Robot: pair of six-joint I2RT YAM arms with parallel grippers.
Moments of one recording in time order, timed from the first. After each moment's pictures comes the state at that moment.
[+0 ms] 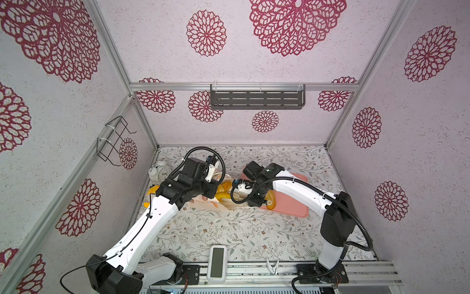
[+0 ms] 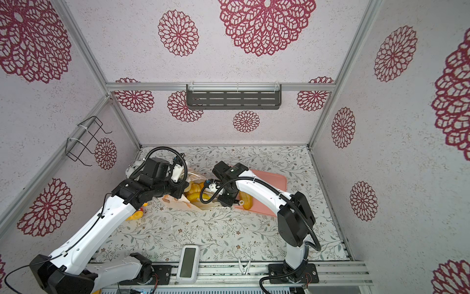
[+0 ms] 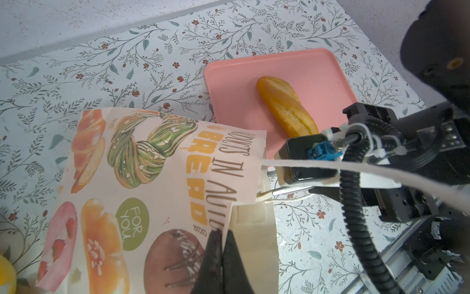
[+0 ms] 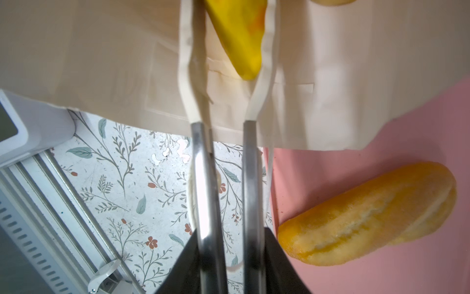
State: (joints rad) left arm -0.47 1.20 1.21 -0.81 0.11 -0.08; right arm 0.81 1.81 1.60 -1.13 -0.11 -0.36
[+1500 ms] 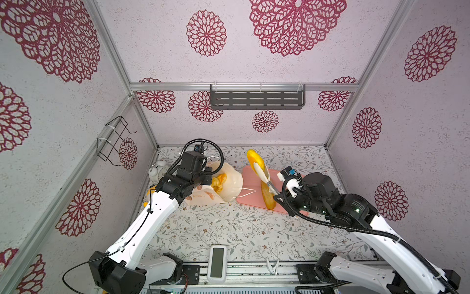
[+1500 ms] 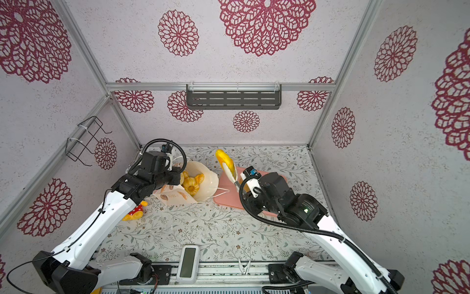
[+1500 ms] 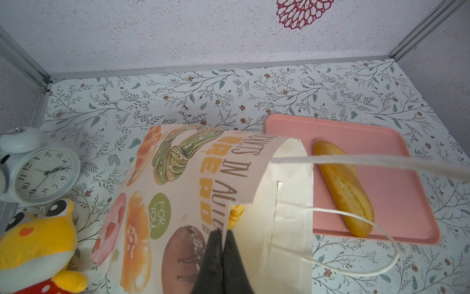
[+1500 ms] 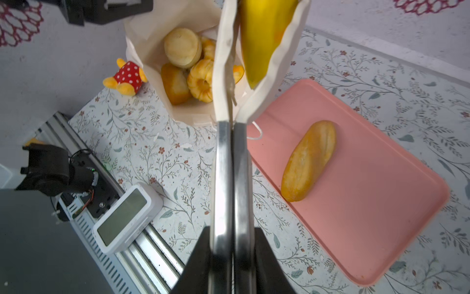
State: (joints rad) left arm -0.43 1.24 1.27 -0.72 -0.17 -0.25; right arm 0.79 0.98 1.29 -0.97 0.00 0.23
